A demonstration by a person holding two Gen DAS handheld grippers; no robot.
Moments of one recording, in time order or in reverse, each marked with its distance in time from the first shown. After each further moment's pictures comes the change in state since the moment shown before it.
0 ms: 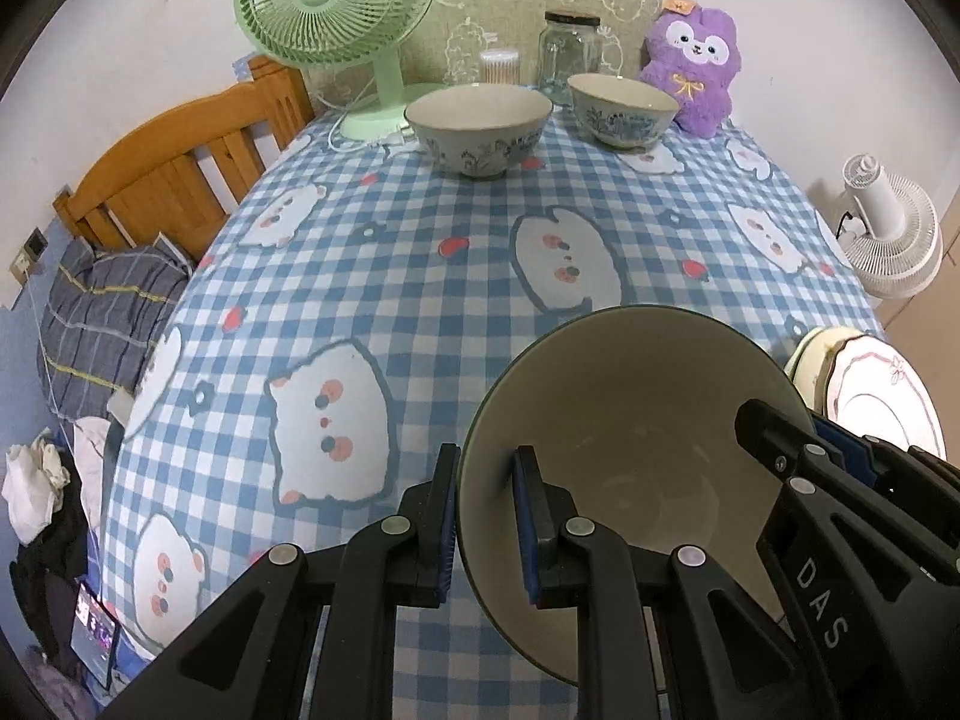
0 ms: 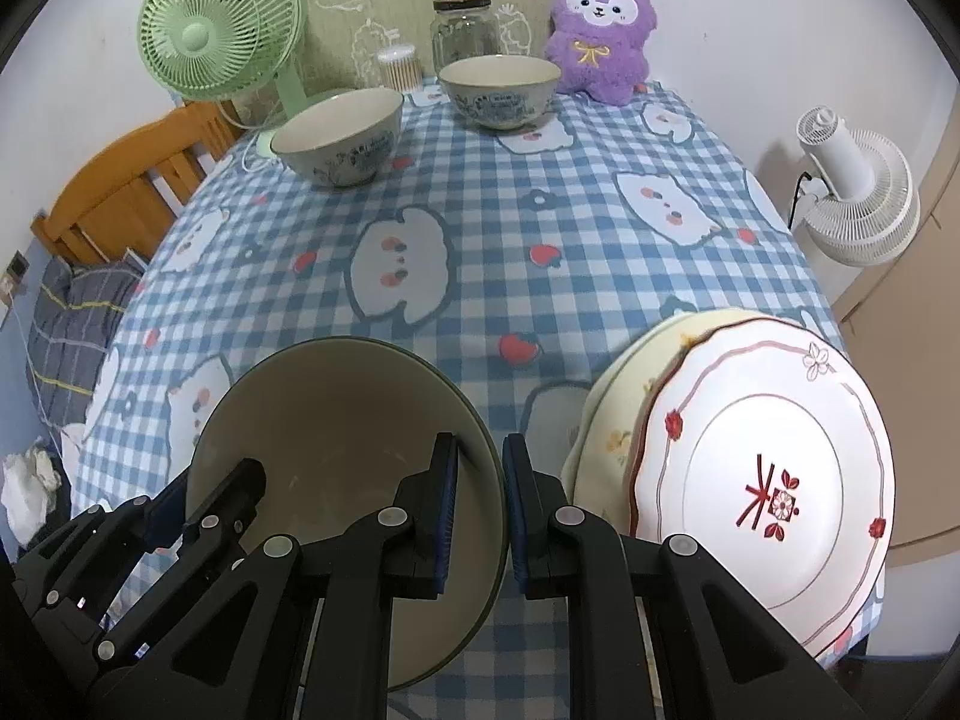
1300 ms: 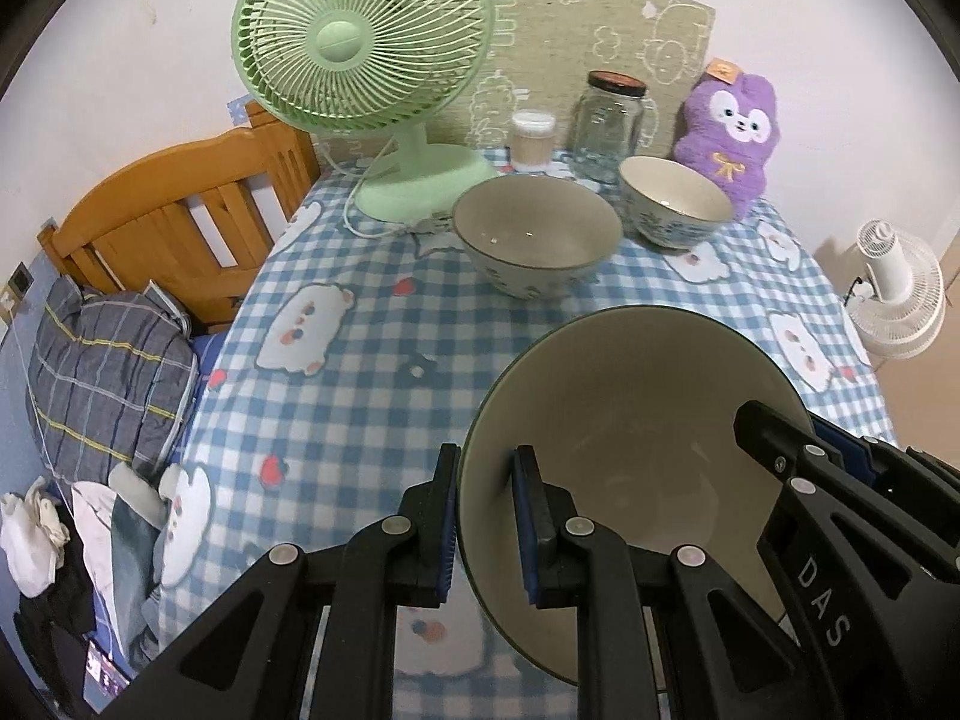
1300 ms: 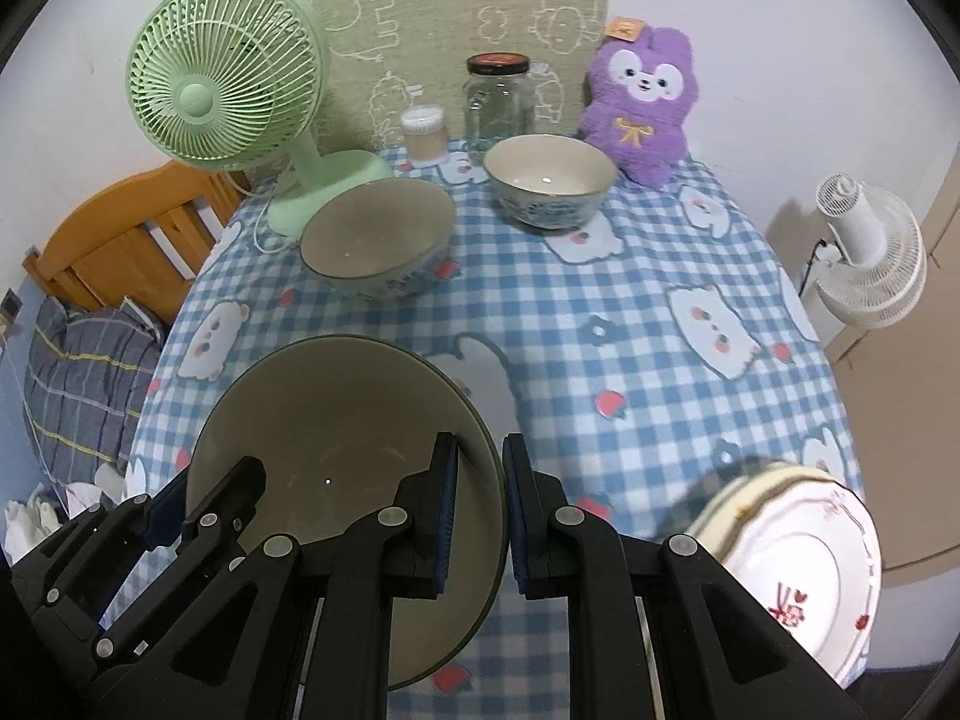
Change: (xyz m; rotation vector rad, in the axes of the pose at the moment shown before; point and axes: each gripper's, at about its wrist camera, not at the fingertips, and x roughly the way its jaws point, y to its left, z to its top) left arm 0.007 0.053 0.094 0.009 -0.059 -0.041; right arm -0.005 0.050 0.090 0.013 -0.060 -0.023
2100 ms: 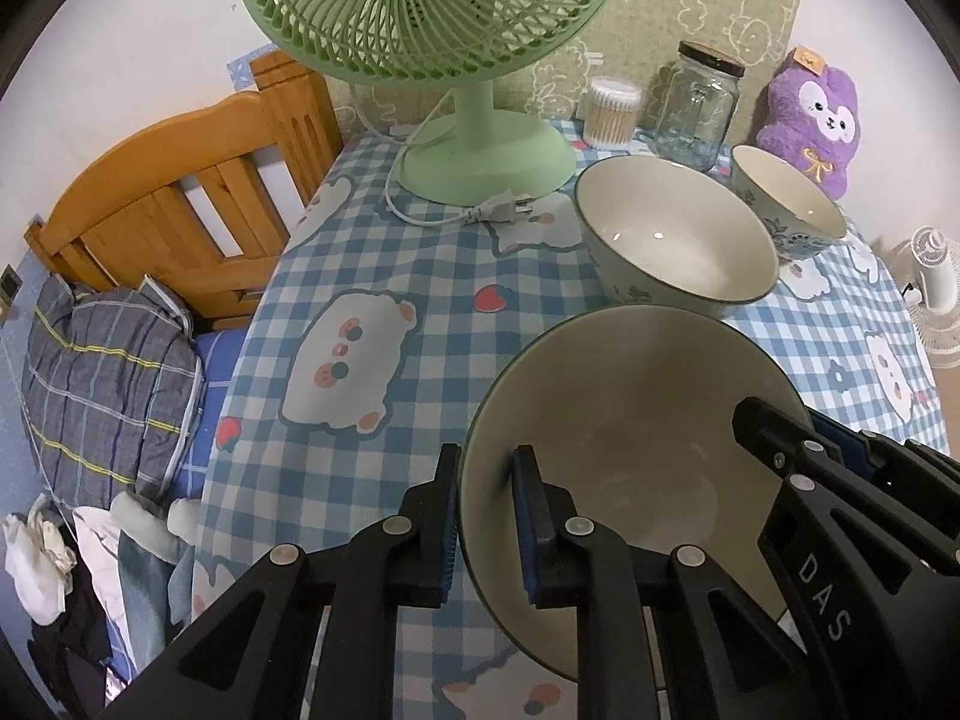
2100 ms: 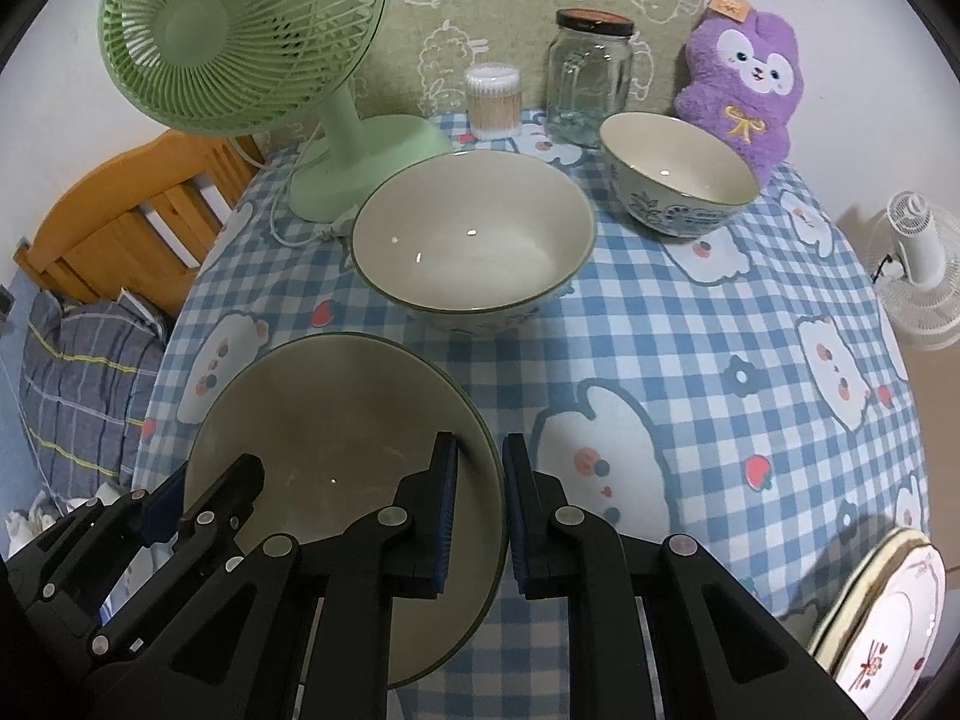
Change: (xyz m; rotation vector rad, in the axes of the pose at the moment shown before) left arm 0.076 0.068 0.040 0.005 0.060 0.027; right arm 0.085 0.073 0.048 -0.016 0.061 0.029
